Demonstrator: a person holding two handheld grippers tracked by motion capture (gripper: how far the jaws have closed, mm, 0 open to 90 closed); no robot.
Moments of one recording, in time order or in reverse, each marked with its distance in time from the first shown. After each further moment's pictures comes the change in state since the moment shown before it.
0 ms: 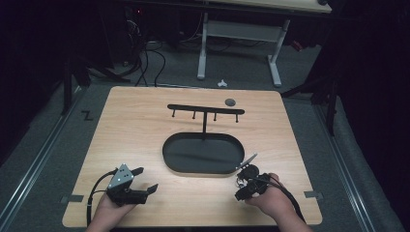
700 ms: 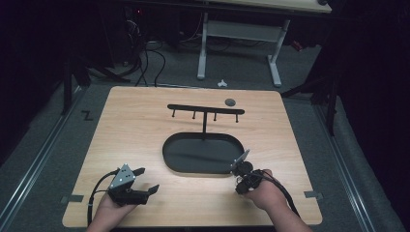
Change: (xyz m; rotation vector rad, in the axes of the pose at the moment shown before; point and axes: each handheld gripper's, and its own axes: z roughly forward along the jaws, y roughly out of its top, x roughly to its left) left arm -0.002 0.000 0.003 0.010 -0.008 0.016; right arm -0.001 0.019 0.014 0.072 -0.003 -0.024
